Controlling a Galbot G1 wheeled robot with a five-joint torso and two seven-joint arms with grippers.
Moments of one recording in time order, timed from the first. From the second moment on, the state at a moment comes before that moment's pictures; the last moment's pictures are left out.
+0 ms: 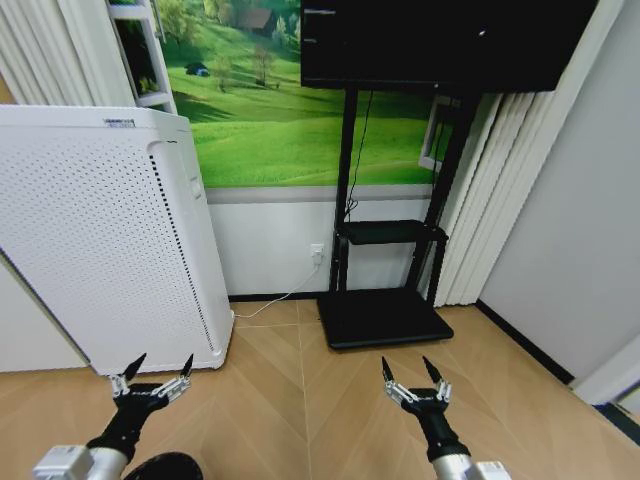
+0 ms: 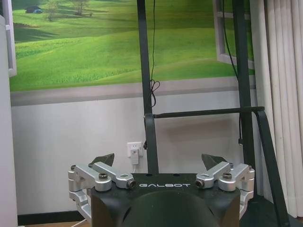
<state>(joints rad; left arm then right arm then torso) 1.92 -1.29 -0.95 -2.46 -0.43 0.19 0.02 -1.87 1.25 0.49 2.33 0.25 0.16 0.20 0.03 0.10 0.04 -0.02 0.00</state>
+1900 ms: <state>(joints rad) 1.92 -1.29 -0.96 -2.46 -0.43 0.19 0.01 -1.87 1.25 0.49 2.33 0.25 0.16 0.20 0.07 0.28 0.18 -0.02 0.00</state>
